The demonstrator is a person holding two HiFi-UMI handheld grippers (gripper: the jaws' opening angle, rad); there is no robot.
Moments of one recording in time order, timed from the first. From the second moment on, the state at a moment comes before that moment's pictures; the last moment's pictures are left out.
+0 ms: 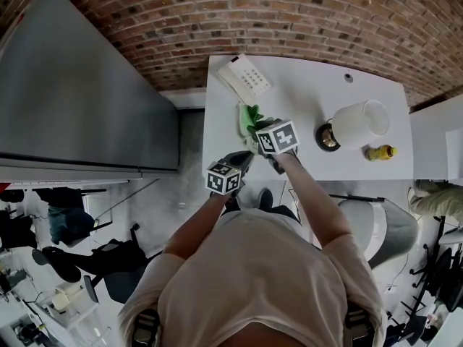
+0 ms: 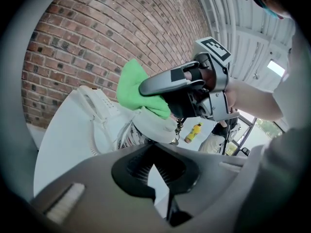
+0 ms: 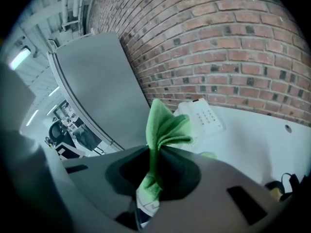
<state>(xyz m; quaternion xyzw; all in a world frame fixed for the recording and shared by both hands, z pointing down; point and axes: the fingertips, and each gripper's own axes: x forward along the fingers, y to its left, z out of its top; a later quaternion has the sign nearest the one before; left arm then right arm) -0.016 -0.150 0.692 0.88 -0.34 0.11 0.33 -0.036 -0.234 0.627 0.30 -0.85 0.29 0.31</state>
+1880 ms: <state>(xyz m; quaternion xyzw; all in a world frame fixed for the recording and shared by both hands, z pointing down) -0.021 -0.135 0.684 0.88 -0.34 0.11 0.30 -0.044 -0.151 0.595 0.27 -0.89 0.32 0.20</state>
